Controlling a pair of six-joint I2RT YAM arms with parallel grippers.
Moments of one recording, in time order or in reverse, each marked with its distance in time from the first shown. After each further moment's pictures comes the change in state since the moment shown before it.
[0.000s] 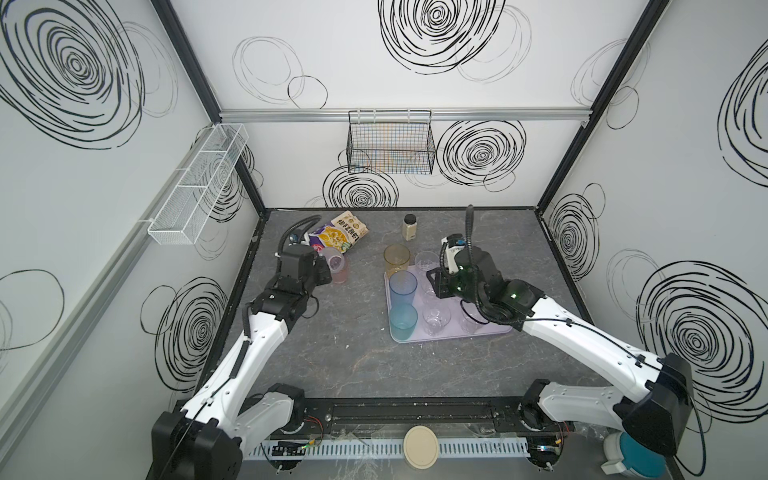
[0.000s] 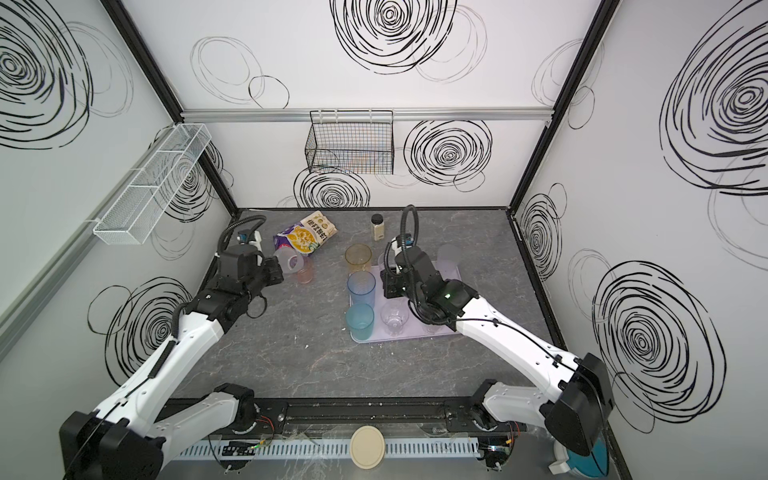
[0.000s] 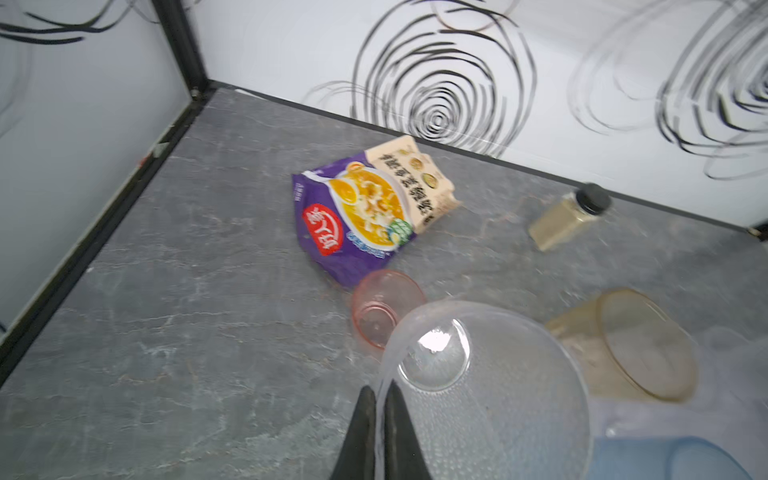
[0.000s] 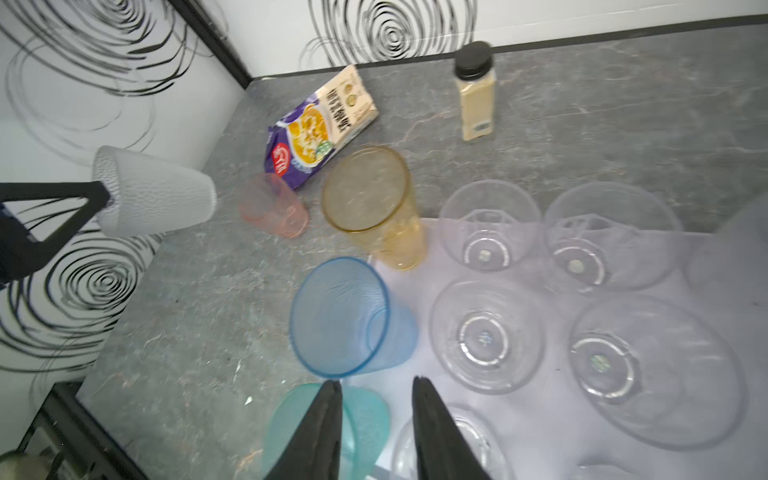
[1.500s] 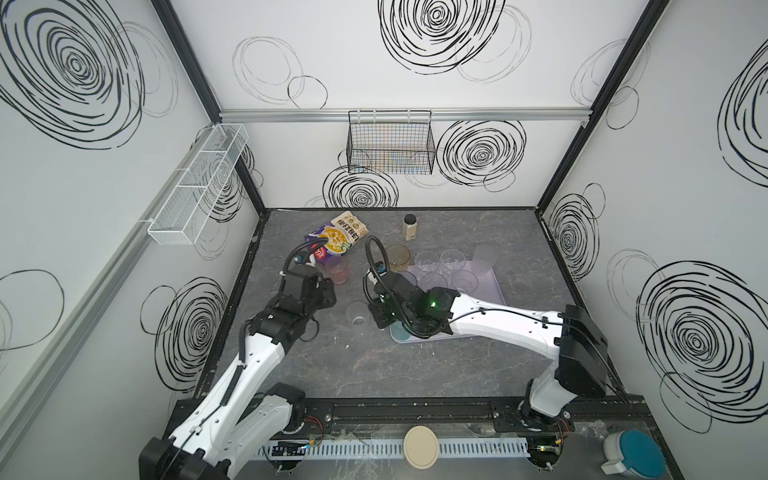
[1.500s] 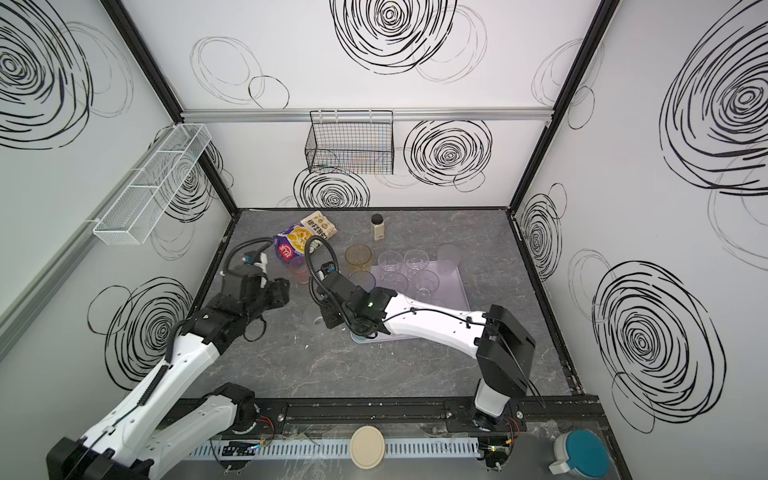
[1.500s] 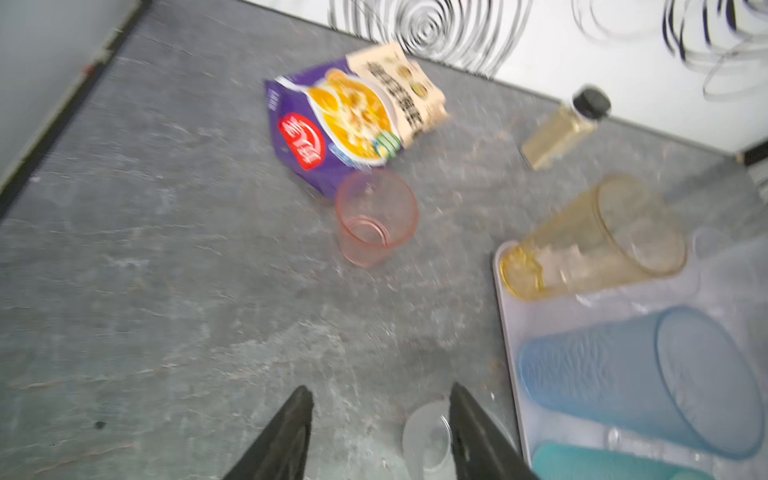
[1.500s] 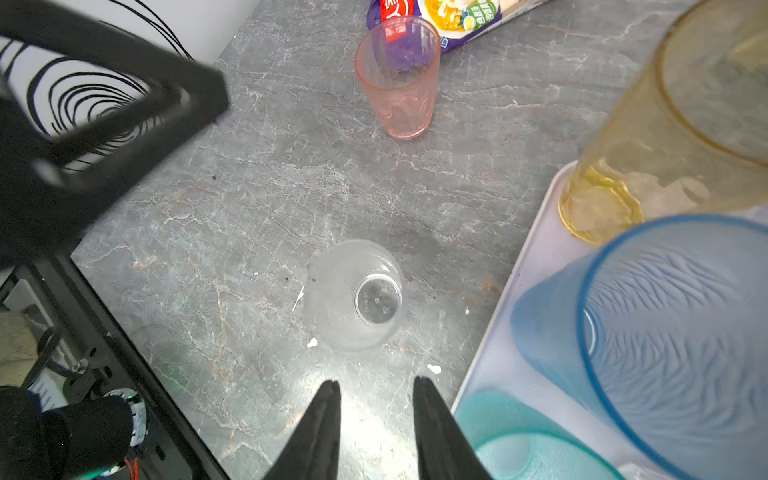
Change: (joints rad) left arm 0.095 -0.148 -0.110 -0.105 0.069 -0.043; right arm 0.301 0.472 0.284 -0.005 0.045 -0.043
